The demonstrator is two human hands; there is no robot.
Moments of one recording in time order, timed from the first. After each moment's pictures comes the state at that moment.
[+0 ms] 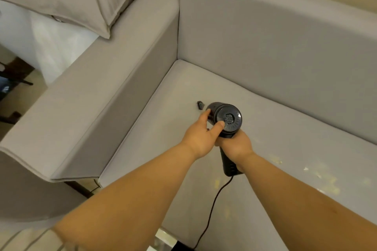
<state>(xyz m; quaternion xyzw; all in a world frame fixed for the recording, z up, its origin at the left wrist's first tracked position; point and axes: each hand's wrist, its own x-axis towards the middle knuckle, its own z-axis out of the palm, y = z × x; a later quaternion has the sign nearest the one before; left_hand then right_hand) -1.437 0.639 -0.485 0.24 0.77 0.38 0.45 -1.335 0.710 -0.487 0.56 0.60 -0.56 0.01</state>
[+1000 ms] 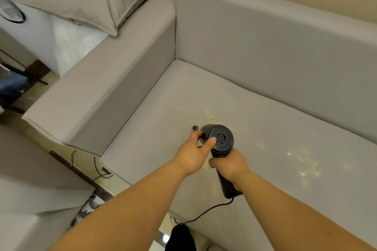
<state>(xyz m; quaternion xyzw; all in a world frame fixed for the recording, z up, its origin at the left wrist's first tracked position) -1.321 0.561 -0.460 0.21 0.78 0.38 0.45 -1.214 0.645 -0.468 0.53 0.63 -0.56 0.09</state>
